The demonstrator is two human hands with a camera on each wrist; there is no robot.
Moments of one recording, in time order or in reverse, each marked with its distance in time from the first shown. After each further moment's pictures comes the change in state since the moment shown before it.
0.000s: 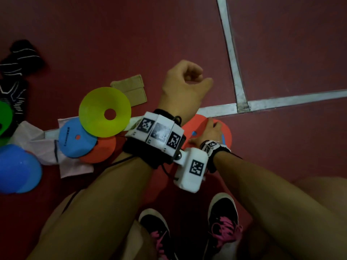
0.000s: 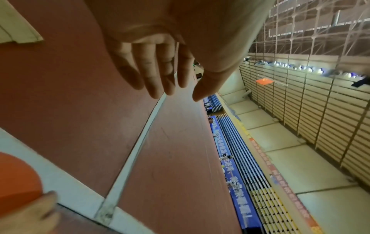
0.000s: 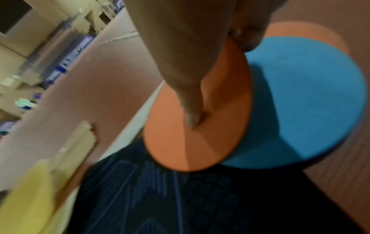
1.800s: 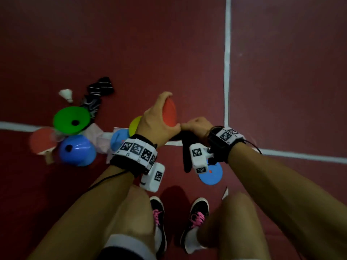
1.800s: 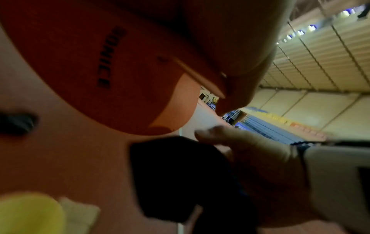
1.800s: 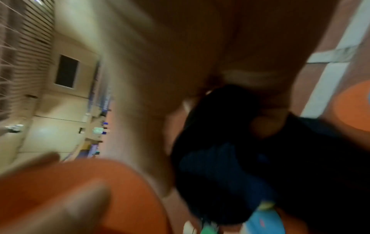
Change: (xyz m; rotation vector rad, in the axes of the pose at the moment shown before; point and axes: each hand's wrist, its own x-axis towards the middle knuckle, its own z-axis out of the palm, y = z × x) left_hand -0.096 0.224 -0.191 0.493 0.101 -0.078; right_hand -0.269 -0.210 -0.296 0.443 -0.463 -0.333
